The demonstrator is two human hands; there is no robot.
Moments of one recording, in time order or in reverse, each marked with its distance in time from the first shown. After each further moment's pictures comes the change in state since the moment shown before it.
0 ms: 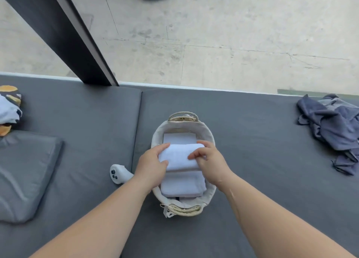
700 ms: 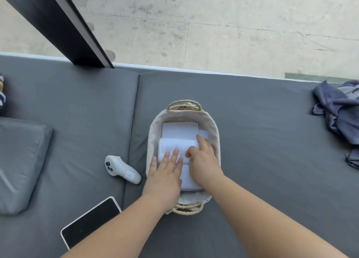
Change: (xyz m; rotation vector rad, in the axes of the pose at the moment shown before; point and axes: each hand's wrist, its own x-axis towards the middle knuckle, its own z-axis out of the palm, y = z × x) left_hand -0.013 -0.041 0.064 1.130 -0.318 0.244; right_hand 0.015 0.033 0.041 -0.592 -0.103 -0.081
